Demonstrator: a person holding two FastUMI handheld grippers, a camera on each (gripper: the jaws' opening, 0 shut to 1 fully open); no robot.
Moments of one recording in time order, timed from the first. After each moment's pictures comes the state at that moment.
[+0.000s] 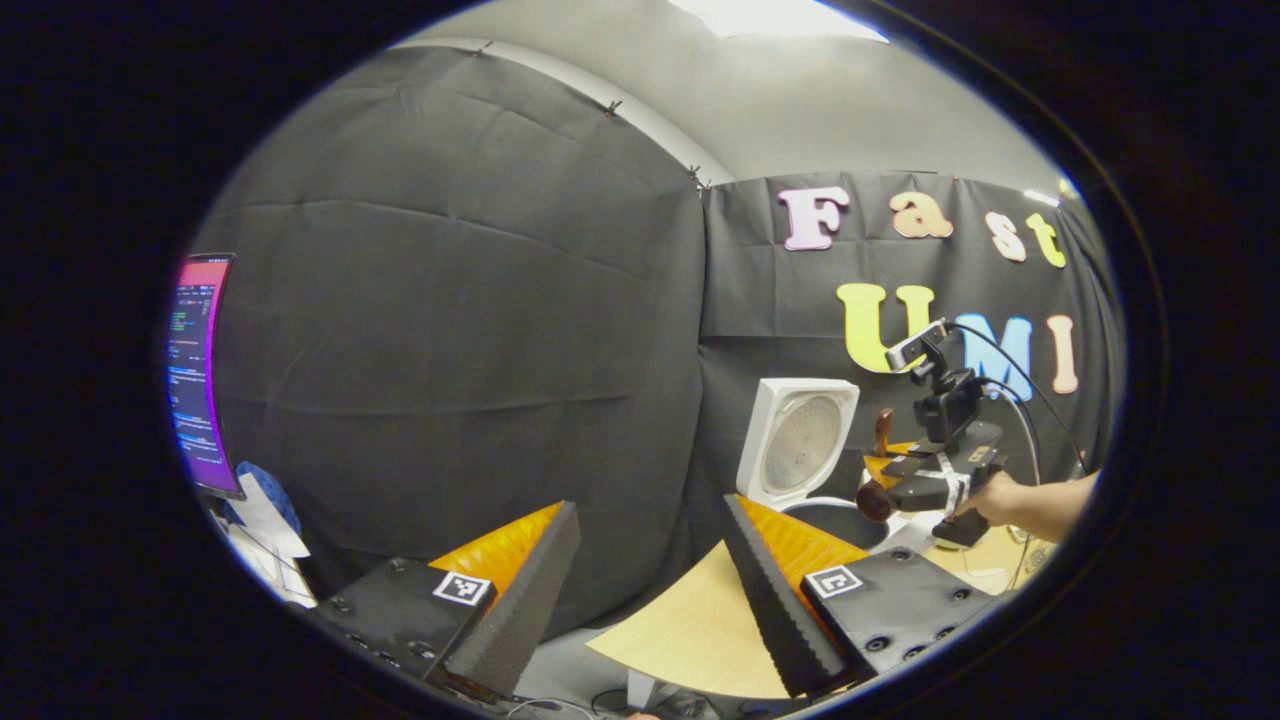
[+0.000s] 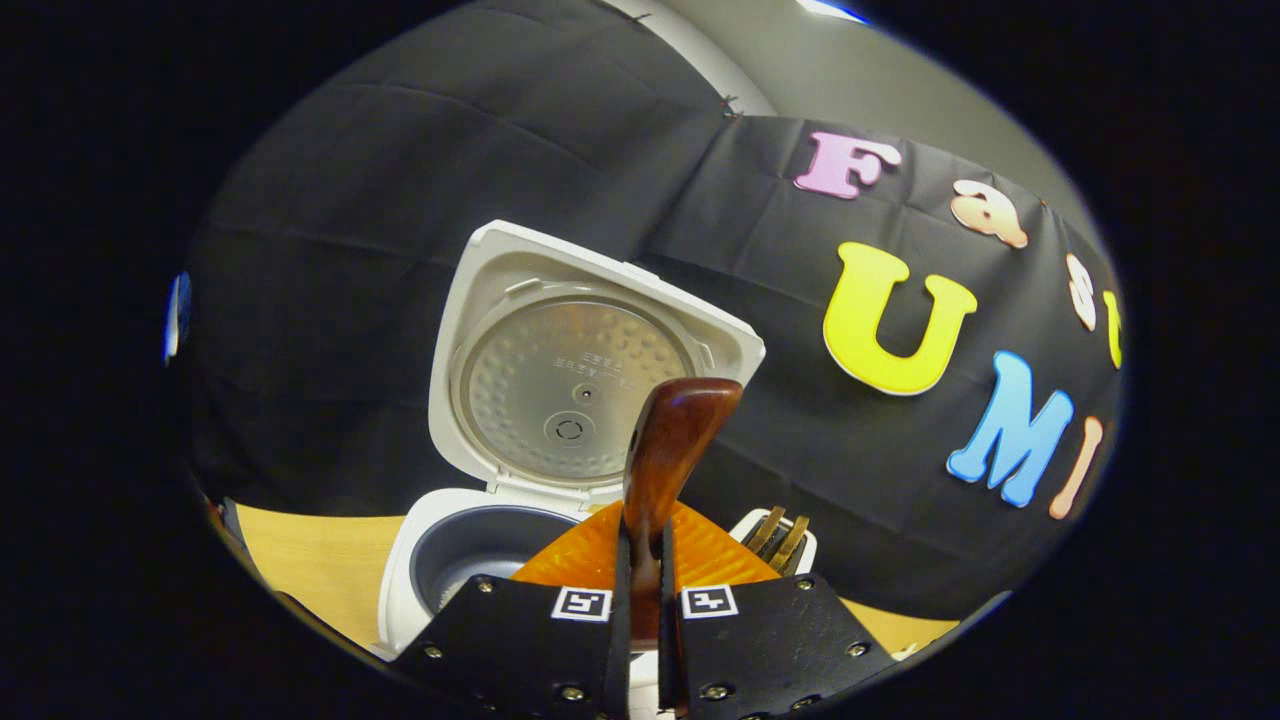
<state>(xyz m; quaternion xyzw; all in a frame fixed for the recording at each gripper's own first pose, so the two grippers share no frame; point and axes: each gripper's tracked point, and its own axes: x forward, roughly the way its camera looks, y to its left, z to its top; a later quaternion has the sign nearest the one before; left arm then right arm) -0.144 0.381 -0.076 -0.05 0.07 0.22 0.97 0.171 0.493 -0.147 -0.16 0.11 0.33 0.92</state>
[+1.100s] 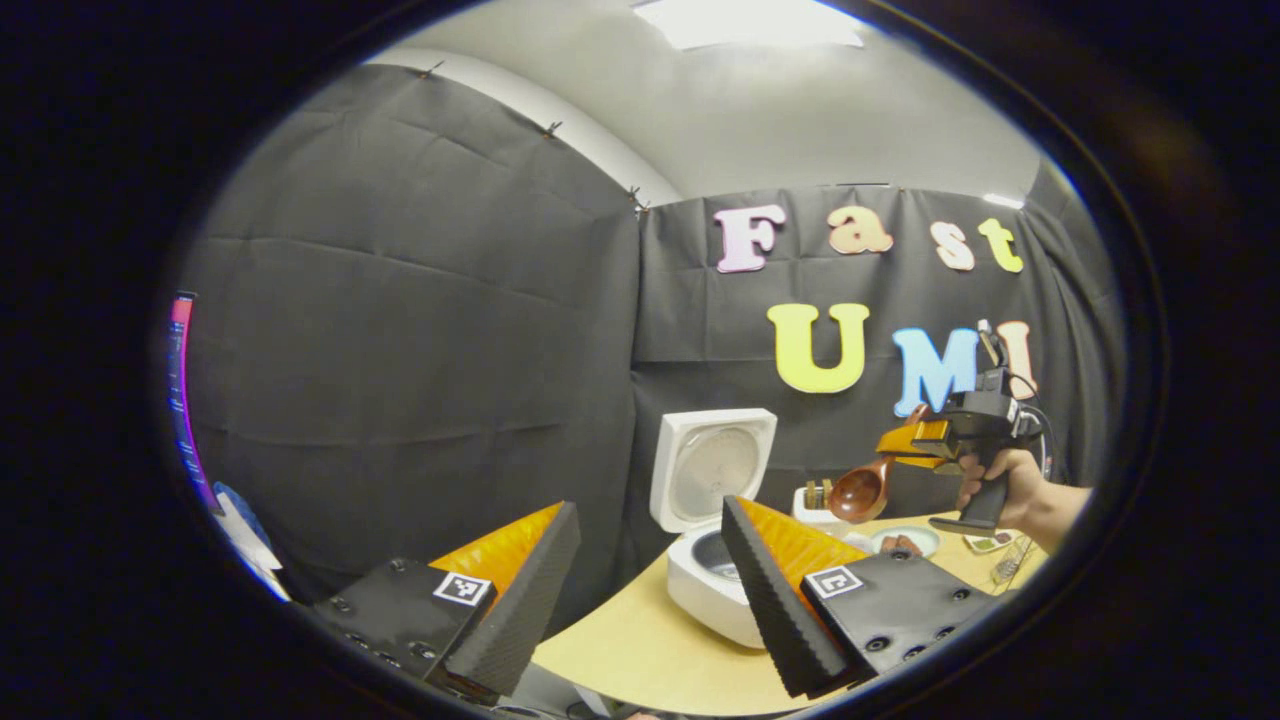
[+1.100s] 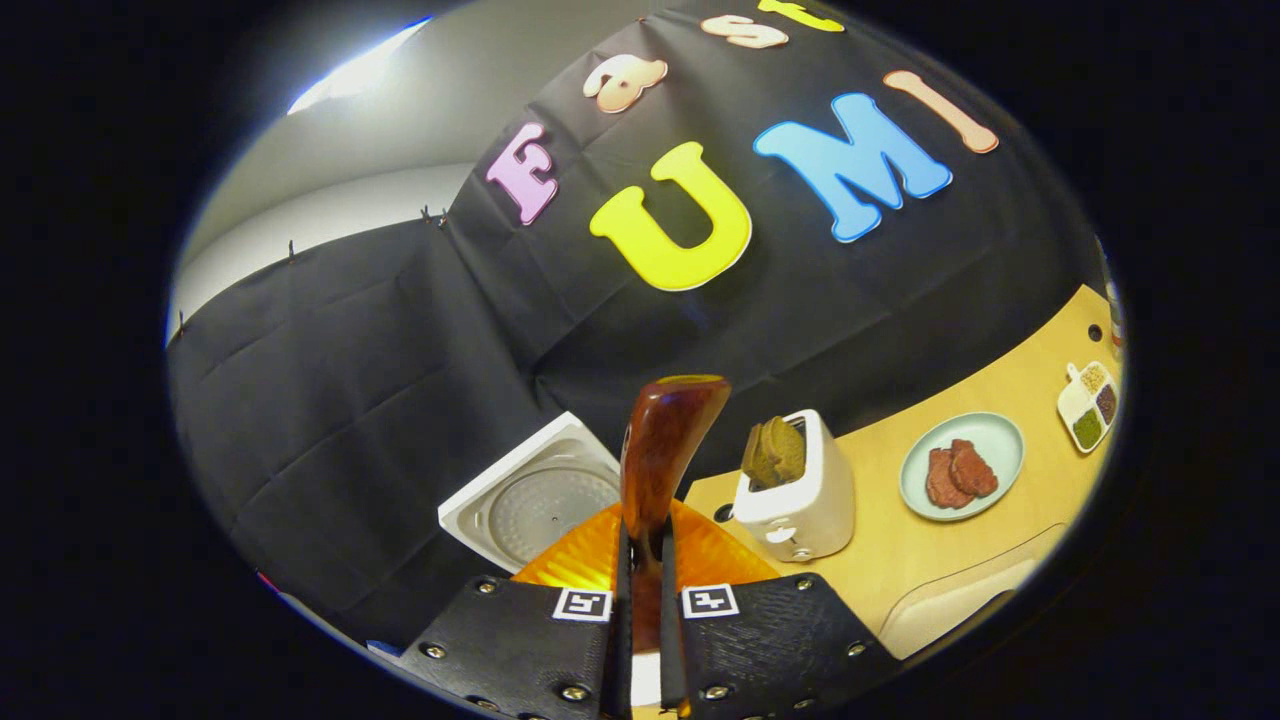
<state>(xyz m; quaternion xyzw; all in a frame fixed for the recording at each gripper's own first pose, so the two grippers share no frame) -0.102 0.276 -0.019 -0.03 0.03 0.14 0.99 0.170 0.327 -0.075 0.31 0.21 0.26 0.89</state>
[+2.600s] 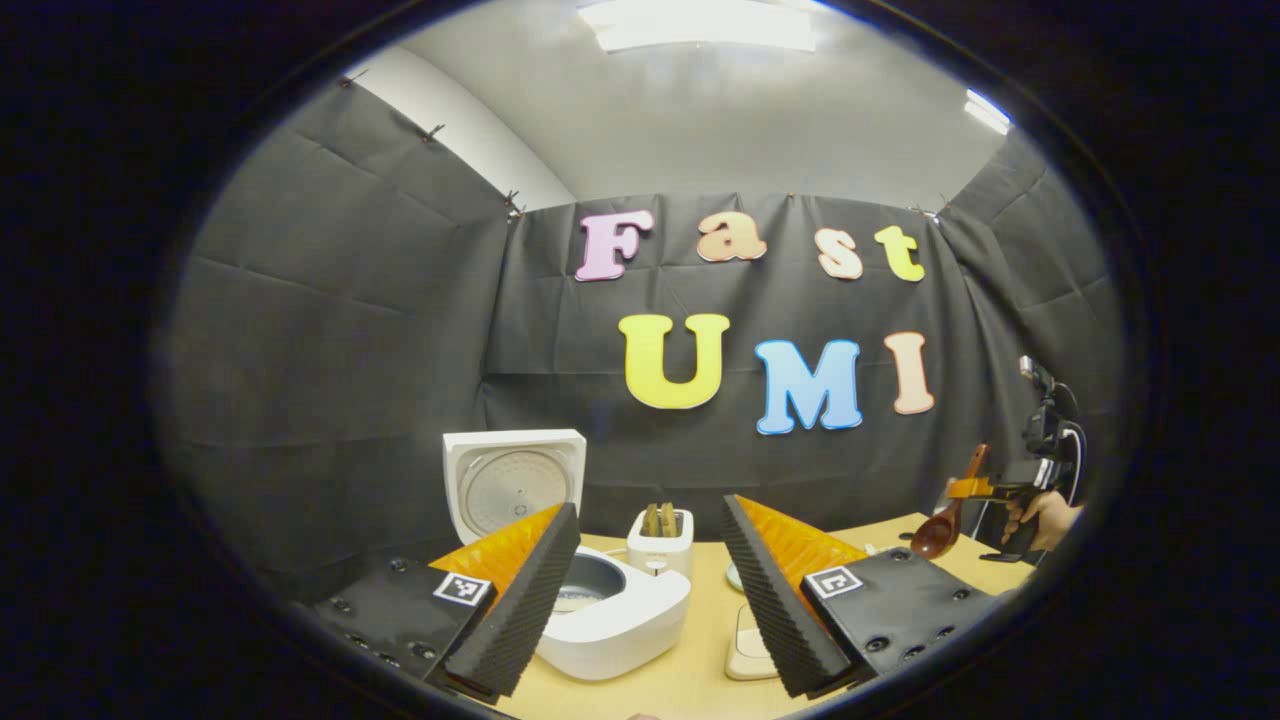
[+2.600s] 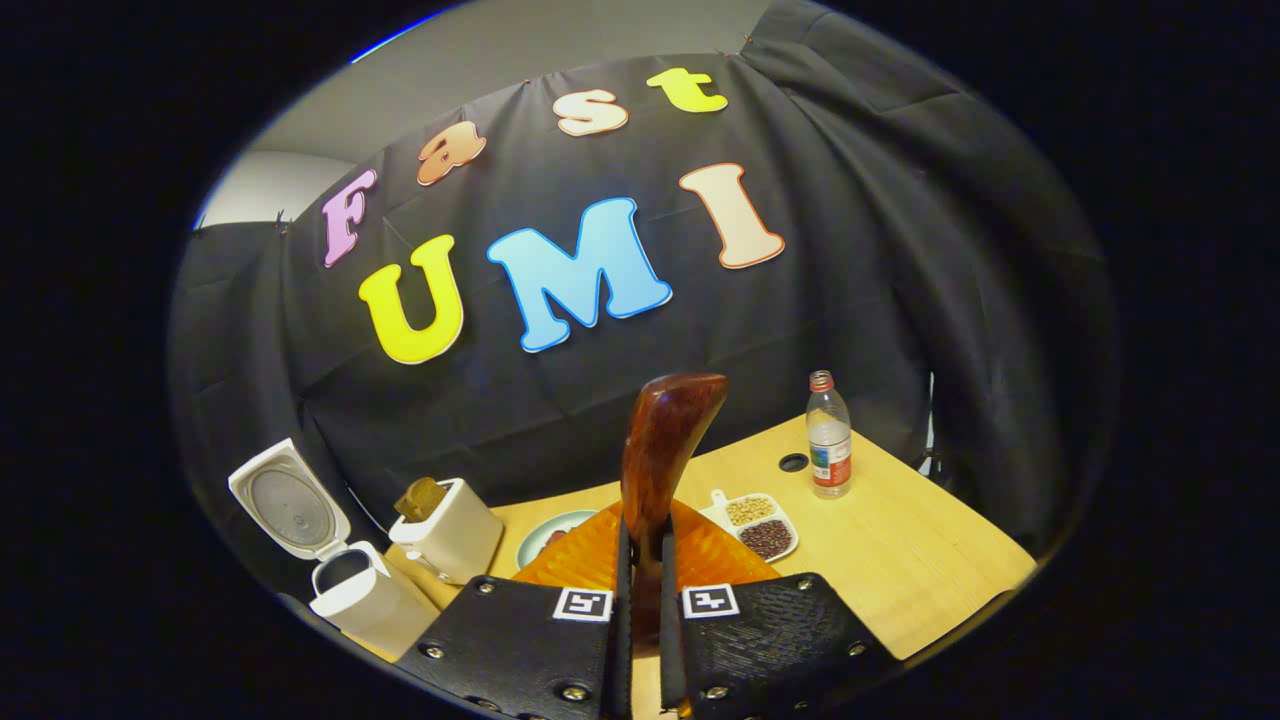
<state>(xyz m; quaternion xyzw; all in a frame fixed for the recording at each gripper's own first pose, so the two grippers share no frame) -0.009 0.050 0.015 -0.03 0.01 -0.01 1.00 0.159 -0.062 -0.155 0.17 0.20 -0.02 0.96</state>
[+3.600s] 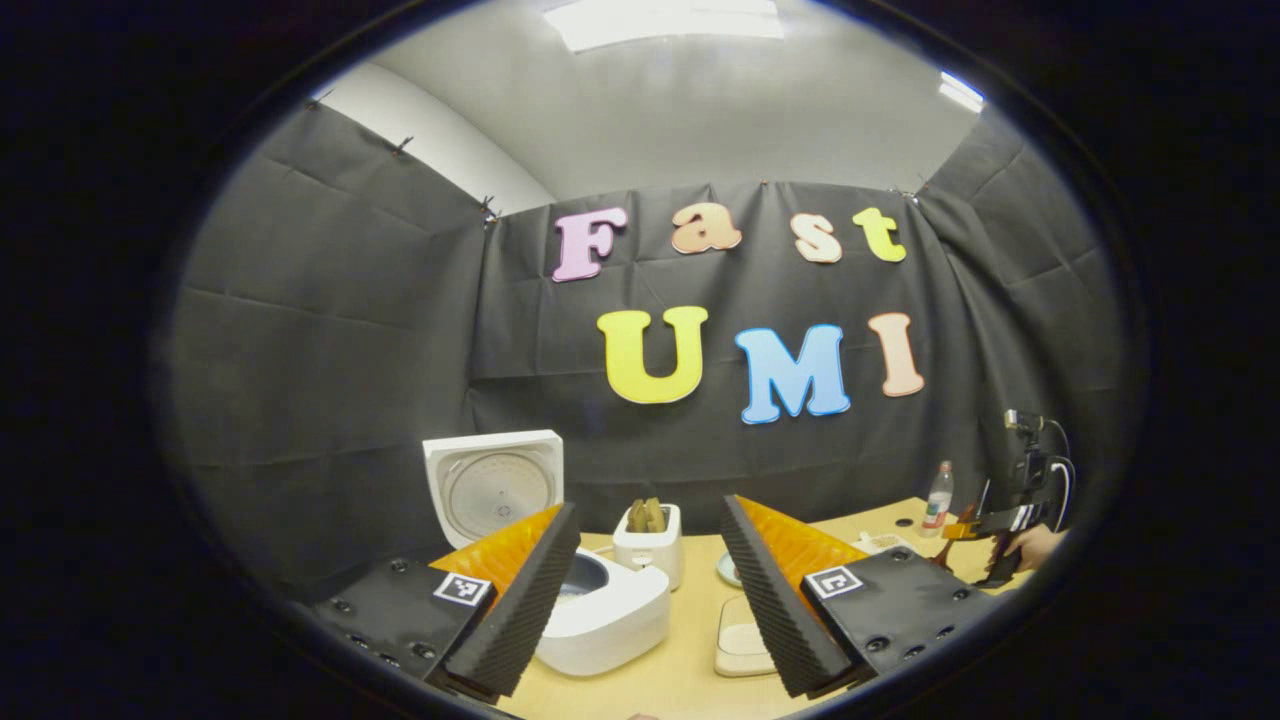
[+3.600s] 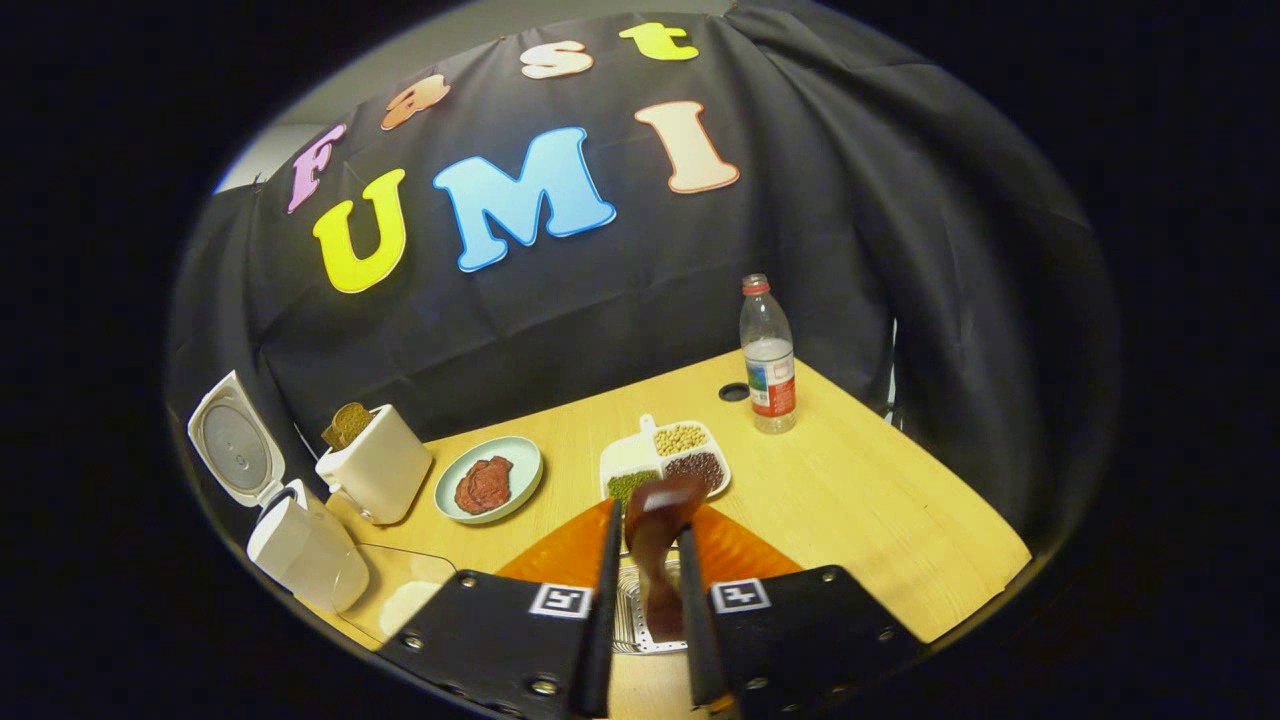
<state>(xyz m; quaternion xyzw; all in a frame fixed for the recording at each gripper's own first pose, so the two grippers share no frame) -0.010 0.004 0.021 -0.01 0.02 -0.01 1.00 0.131 -0.105 -0.246 0.14 0.27 -0.05 0.95</state>
